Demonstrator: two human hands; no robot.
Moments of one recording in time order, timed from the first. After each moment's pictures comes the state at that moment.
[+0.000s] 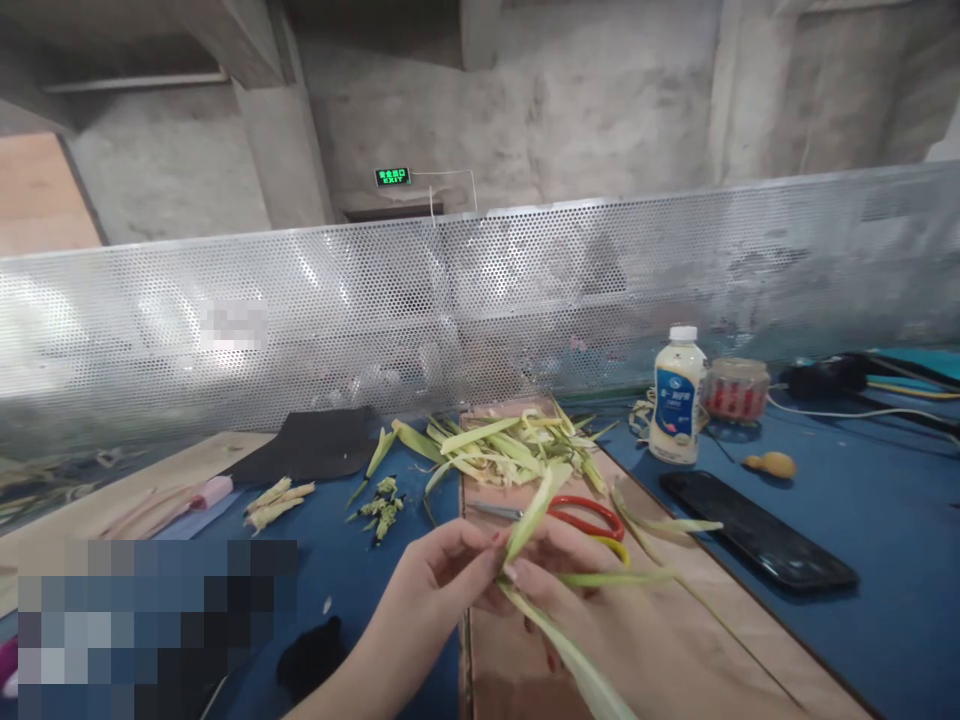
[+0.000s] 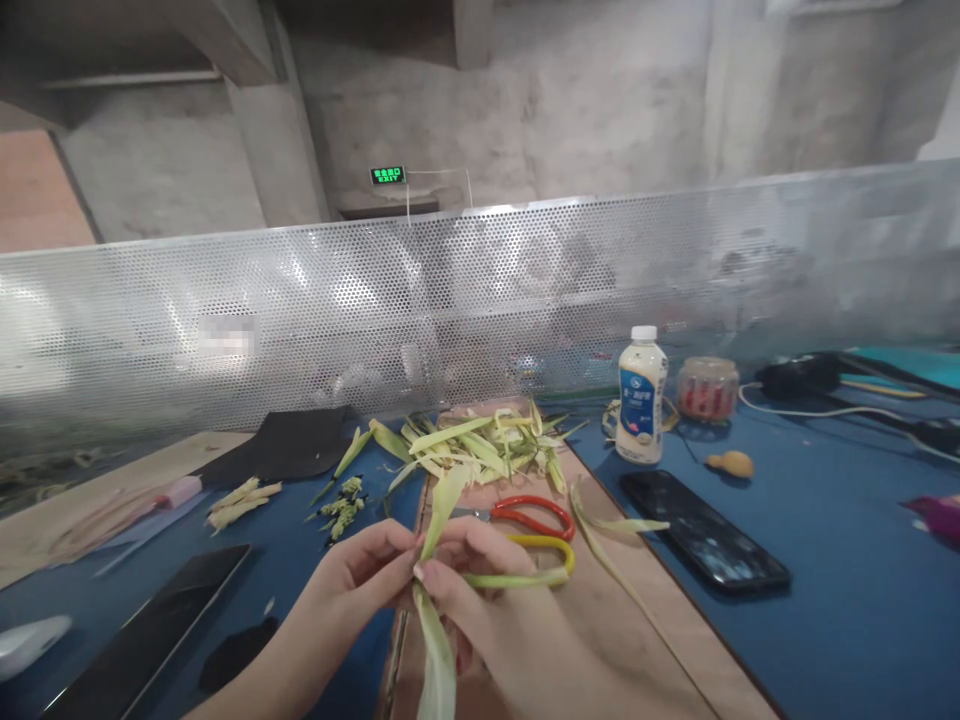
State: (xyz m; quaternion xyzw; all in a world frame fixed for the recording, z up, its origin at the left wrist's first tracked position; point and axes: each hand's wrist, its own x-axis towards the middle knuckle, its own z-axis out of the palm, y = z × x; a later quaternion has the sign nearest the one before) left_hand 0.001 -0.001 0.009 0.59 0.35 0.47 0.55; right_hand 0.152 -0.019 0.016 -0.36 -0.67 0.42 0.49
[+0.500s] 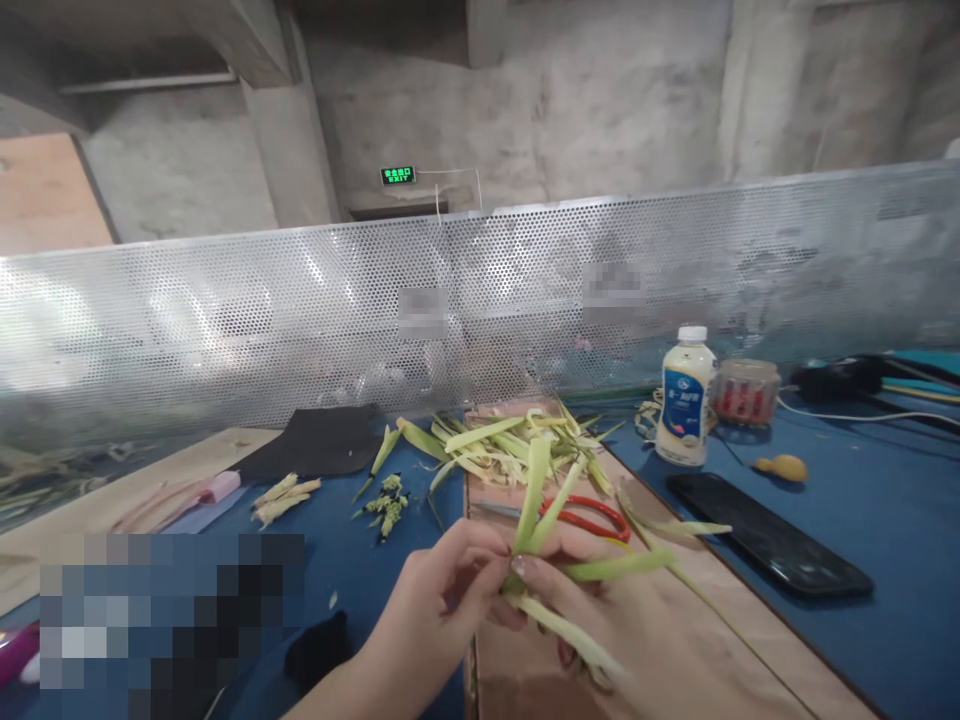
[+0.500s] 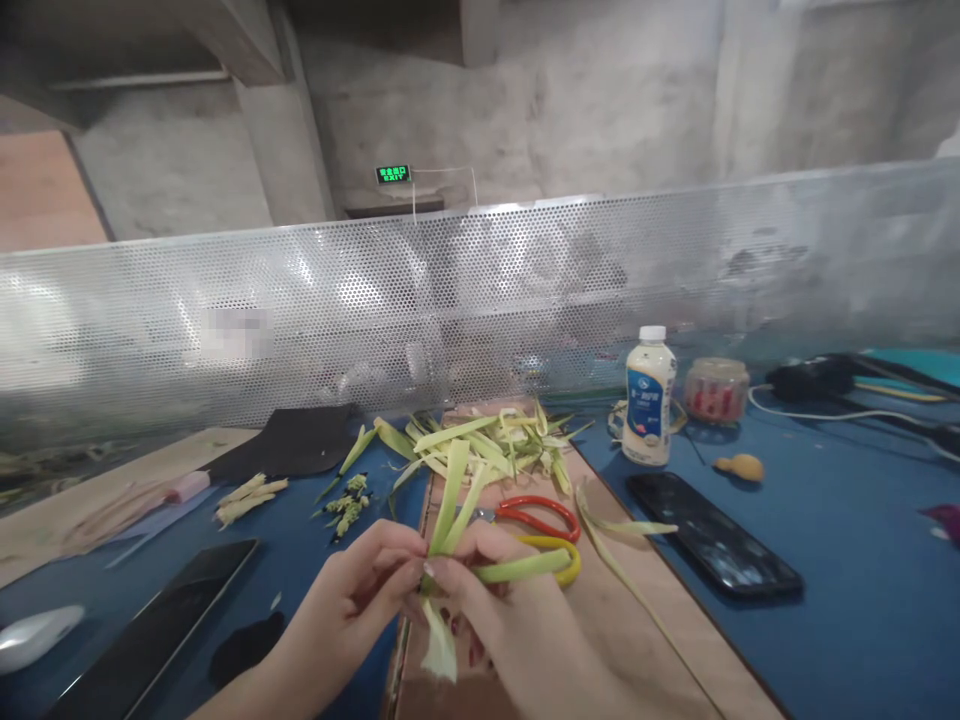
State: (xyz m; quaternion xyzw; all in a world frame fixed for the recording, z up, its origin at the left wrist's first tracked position) left_hand -0.008 -0.006 0.002 0.73 0.34 0.43 0.41; right_hand 0.155 -0.019 0.012 -0.35 -0.69 0.39 0.50
